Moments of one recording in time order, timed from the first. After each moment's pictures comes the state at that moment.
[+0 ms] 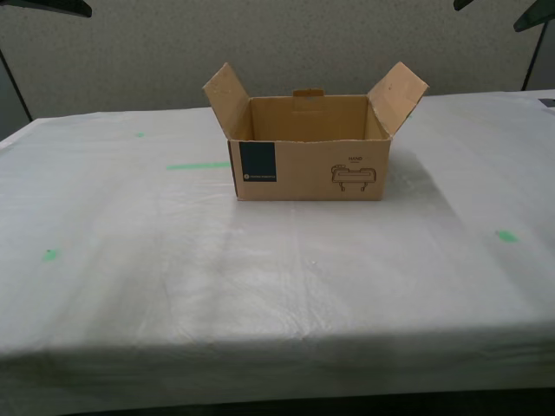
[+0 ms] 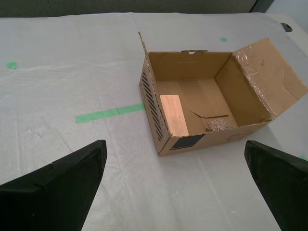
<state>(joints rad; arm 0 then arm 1) 0.22 1.12 0.98 -0.74 -0.23 0.20 -0.43 1.02 0.88 -0.48 0.09 -0.22</state>
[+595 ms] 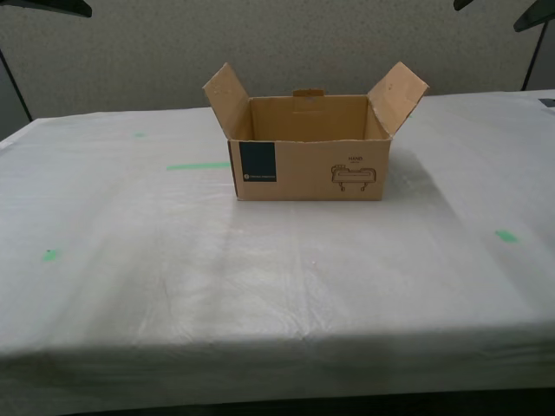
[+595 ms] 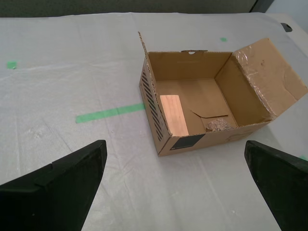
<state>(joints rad) 0.22 1.12 0.98 -0.74 -0.23 0.20 -0.43 1.02 0.88 -0.48 0.09 -0.22</state>
